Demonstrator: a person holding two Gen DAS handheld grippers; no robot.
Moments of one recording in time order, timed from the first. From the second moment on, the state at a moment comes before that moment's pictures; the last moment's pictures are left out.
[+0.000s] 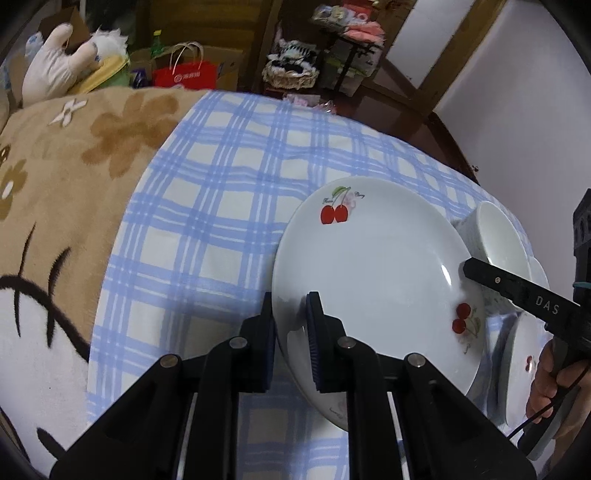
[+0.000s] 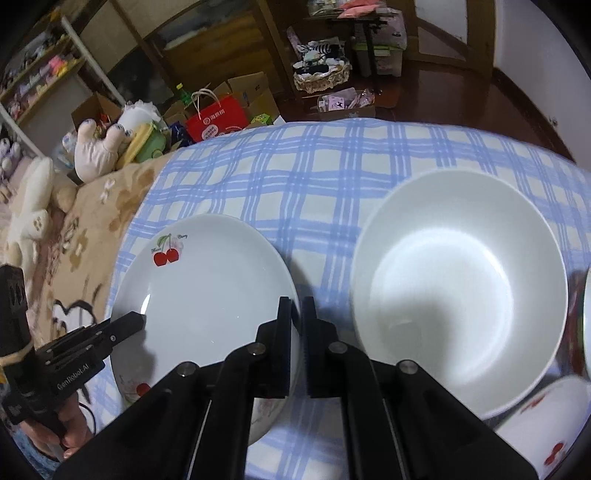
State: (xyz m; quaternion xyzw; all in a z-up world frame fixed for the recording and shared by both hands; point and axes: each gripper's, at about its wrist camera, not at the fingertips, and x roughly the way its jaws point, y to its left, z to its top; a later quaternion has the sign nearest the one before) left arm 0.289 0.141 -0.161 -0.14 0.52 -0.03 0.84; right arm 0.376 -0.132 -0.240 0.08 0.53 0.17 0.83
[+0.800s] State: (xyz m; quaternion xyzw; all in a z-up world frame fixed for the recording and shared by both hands) left arm 0.209 0.092 -0.097 -0.12 0.49 -0.07 0.86; right arm 0.260 -0.197 -0.177 0.11 0.48 0.14 0.86
